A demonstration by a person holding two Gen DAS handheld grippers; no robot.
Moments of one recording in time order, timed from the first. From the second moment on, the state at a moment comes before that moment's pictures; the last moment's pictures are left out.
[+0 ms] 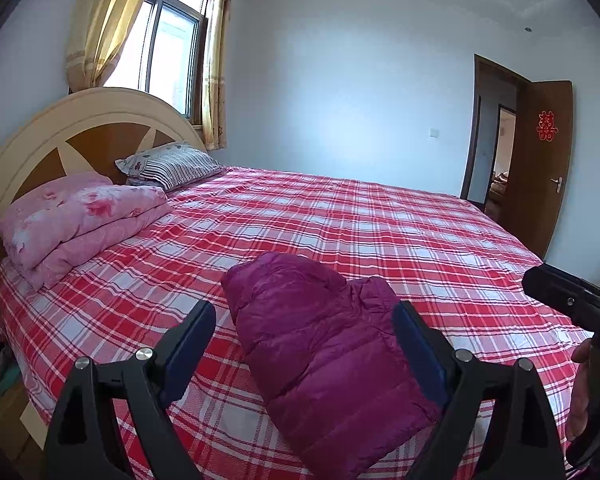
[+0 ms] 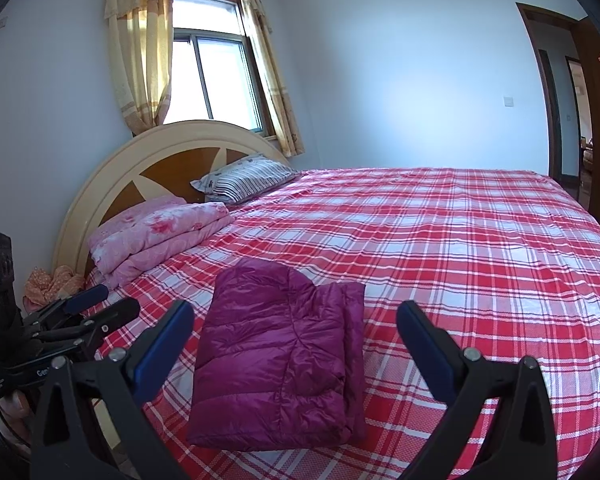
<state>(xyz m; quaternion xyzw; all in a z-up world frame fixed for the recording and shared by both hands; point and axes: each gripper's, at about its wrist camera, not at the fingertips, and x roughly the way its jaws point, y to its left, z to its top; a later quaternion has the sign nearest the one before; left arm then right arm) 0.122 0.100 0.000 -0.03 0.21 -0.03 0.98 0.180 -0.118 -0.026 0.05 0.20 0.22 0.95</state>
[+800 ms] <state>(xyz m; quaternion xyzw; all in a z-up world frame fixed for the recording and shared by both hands) 0.116 0.105 0.015 -0.03 0.21 -0.04 0.98 0.172 -0.118 -0.021 0.06 0.19 0.23 0.95</state>
